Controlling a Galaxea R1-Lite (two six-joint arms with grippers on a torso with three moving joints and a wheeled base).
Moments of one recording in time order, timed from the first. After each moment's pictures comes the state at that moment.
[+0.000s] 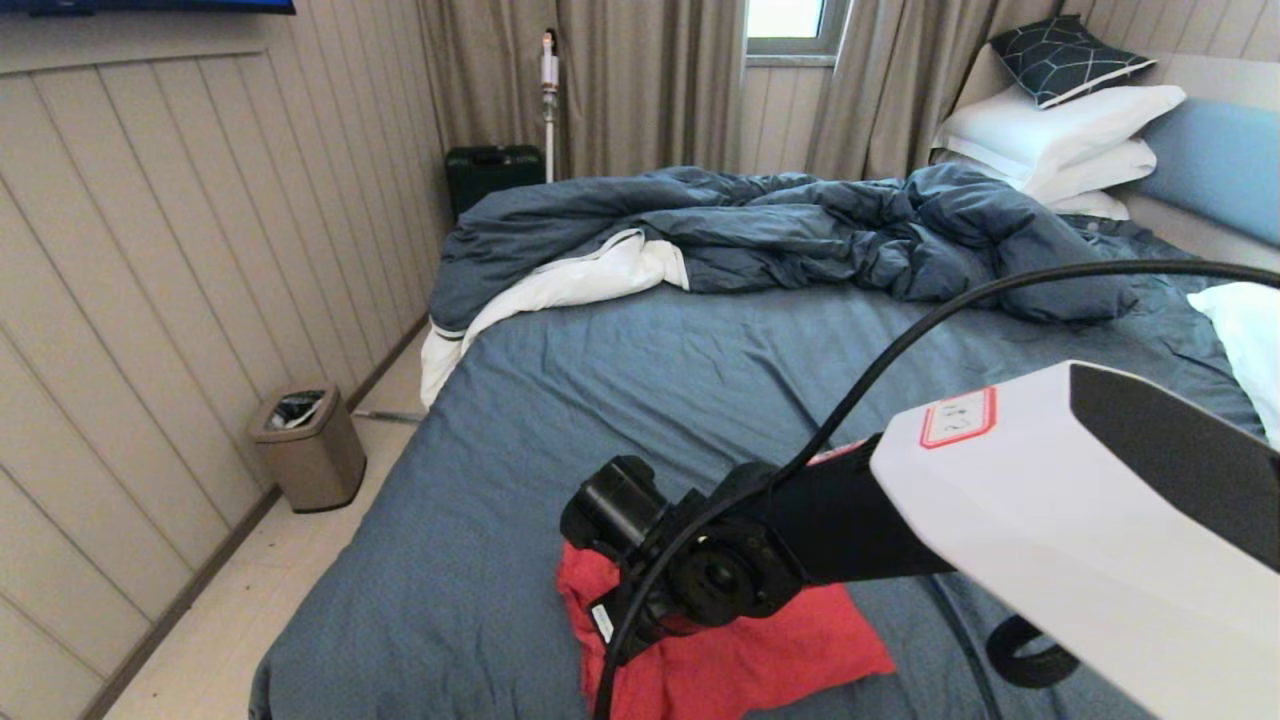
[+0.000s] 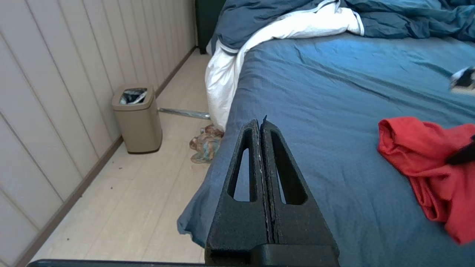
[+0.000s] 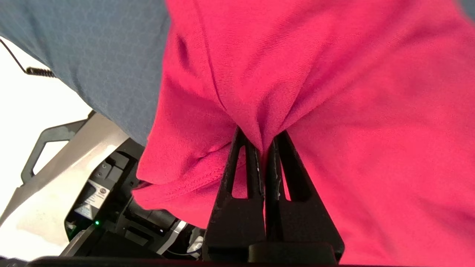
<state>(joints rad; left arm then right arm) 0.00 0.00 0.00 -0.06 0.01 -0.02 0.87 2.22 -1.47 0.30 -0.21 0.26</state>
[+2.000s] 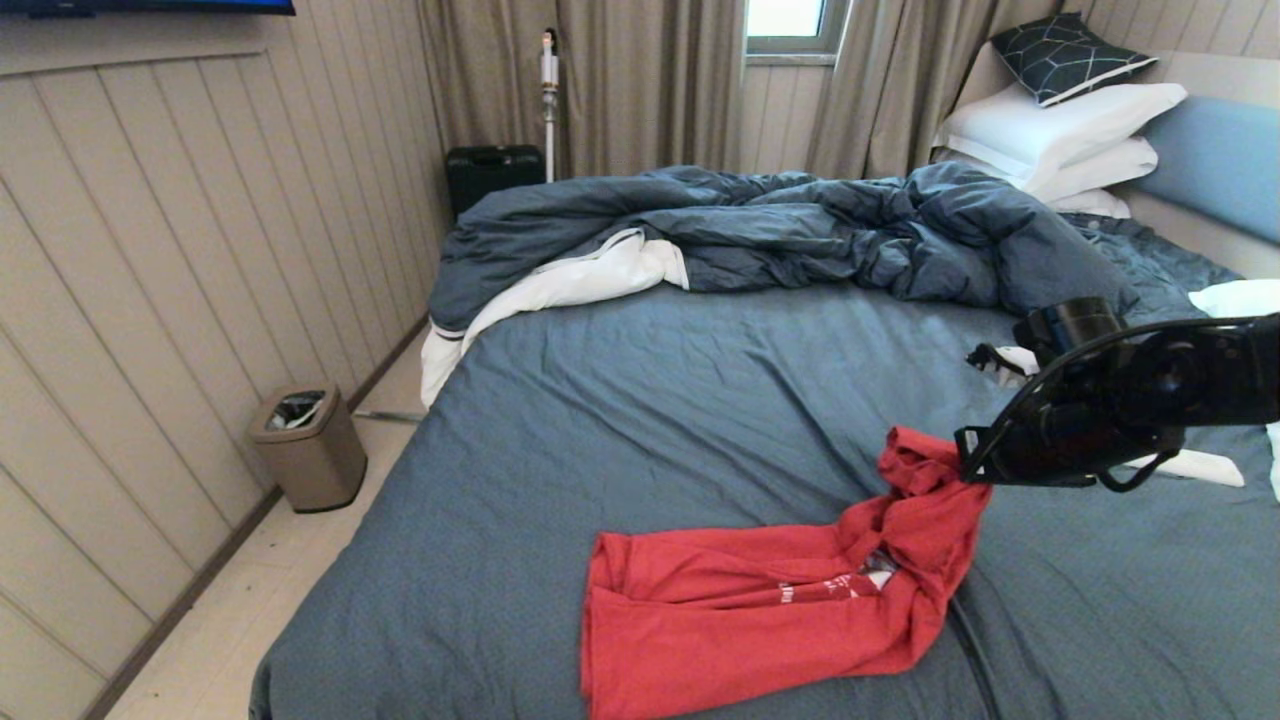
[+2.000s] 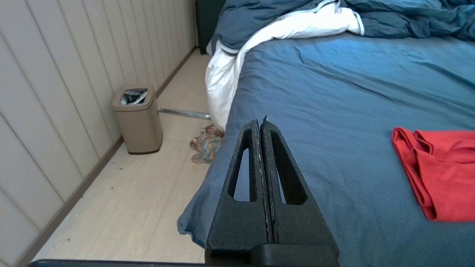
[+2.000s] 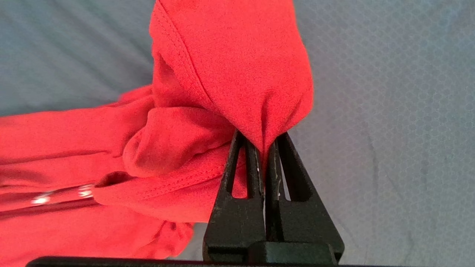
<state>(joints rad) 0.00 0.00 0.00 -0.06 0.01 -0.02 -0.06 1.90 -1.21 0.22 -0.04 0.04</state>
